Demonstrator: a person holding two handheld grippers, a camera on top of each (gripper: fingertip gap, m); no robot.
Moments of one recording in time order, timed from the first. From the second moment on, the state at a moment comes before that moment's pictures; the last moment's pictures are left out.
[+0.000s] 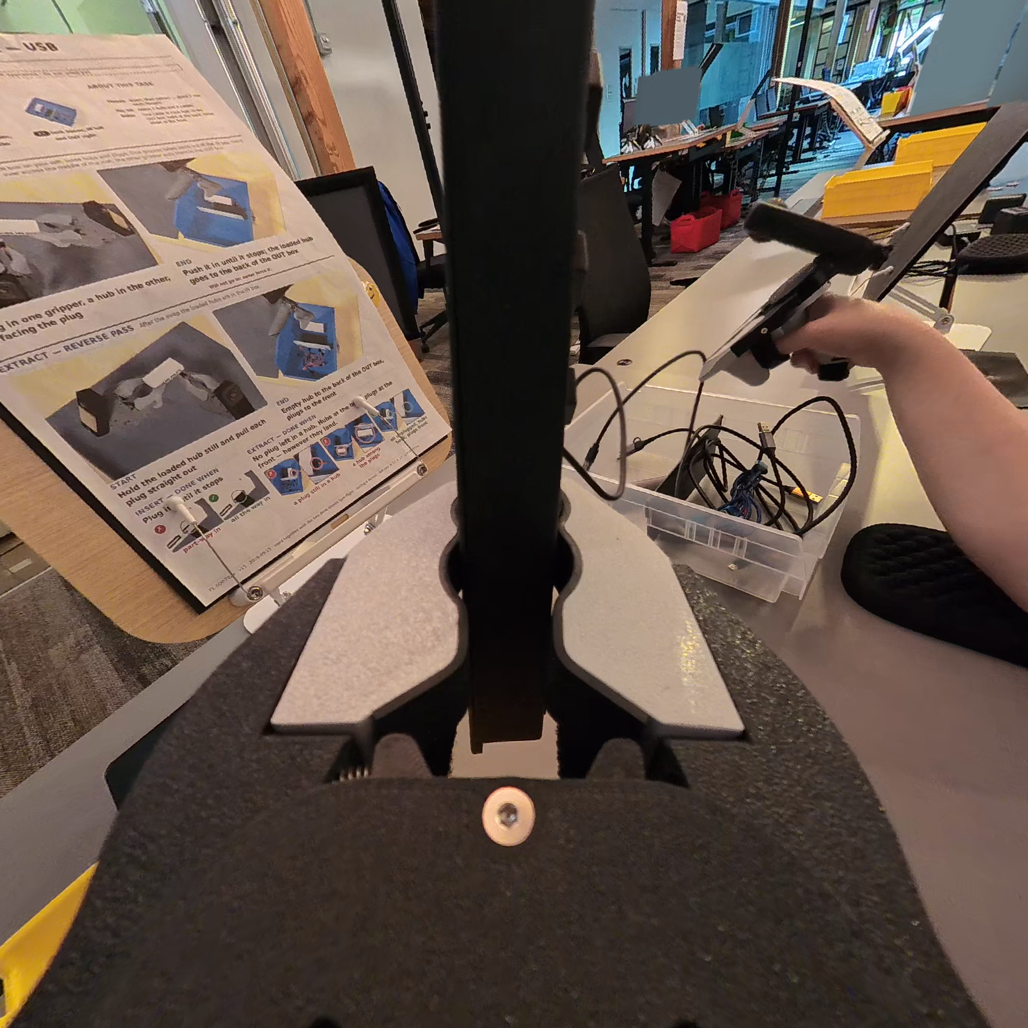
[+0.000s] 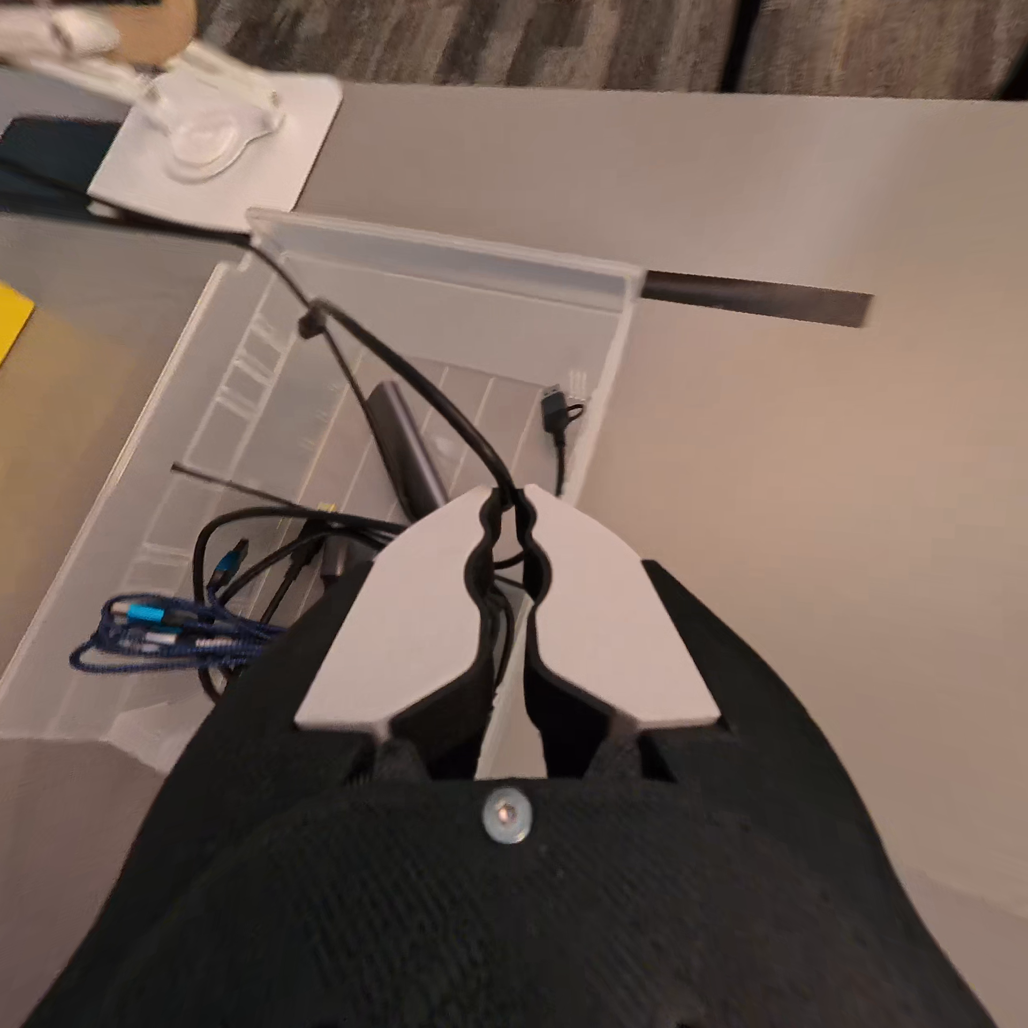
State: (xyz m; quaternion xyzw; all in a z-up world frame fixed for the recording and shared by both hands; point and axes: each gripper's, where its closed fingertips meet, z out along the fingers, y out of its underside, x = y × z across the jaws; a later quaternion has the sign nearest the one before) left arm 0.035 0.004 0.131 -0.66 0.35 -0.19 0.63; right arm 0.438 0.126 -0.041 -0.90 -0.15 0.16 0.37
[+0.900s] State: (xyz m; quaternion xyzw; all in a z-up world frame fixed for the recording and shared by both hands) left arm 0.144 0.053 0.075 -0.71 0.49 -0.14 0.48; right arm 0.400 0.102 0.086 -0.77 -0.27 0.09 0.57
